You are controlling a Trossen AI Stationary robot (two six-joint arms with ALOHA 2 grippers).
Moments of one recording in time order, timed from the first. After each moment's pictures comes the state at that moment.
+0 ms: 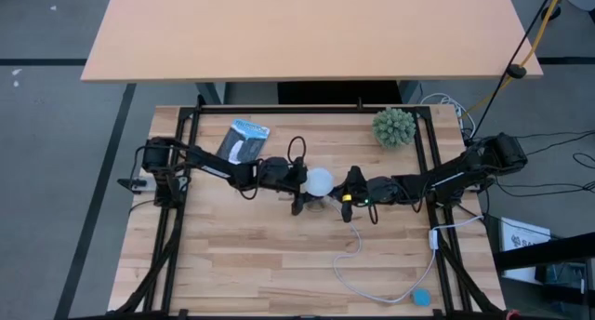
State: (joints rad) left arm 0.06 1.83 0.85 0.68 0.17 -0.10; right arm 0.16 1.41 0.47 0.64 0.32 0.51
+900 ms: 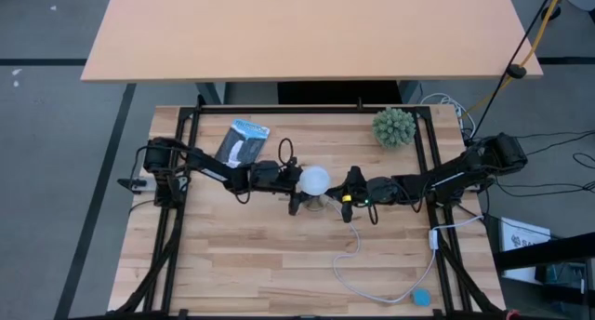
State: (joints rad) left arm 0.05 1.84 0.74 0.90 0.09 -0.12; right arm 0.16 1.41 0.47 0.63 0.31 0.51
